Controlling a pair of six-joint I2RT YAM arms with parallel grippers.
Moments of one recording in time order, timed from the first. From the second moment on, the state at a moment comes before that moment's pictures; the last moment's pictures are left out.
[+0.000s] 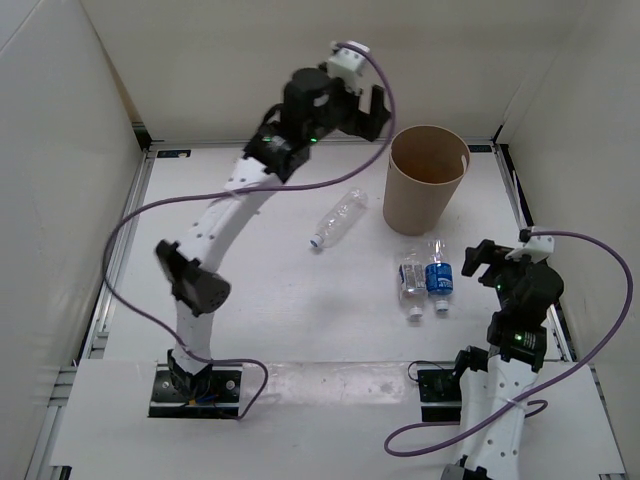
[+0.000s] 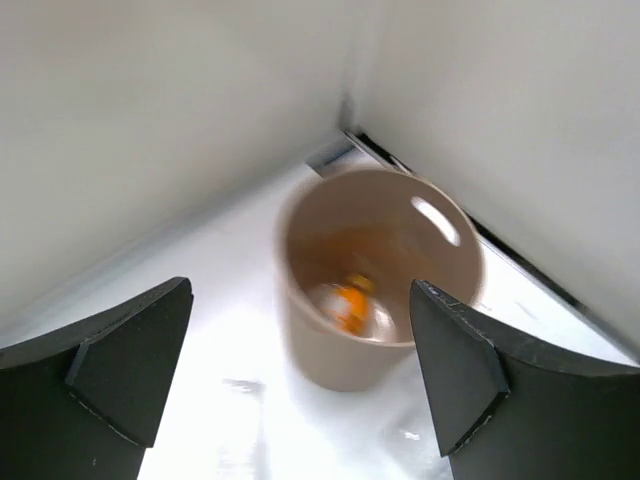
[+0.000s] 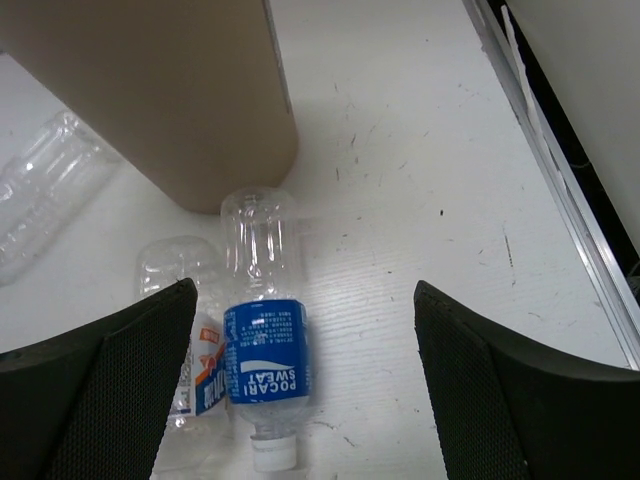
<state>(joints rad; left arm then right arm) -0.72 2.07 2.38 -0.43 0.06 -0.11 -0.34 0.38 0.50 -0.35 -0.28 0.09</state>
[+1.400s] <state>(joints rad) -0.63 2.17 1.90 -0.63 0.08 -0.07 -0.36 0.08 0.66 -1.04 -0.32 -0.69</state>
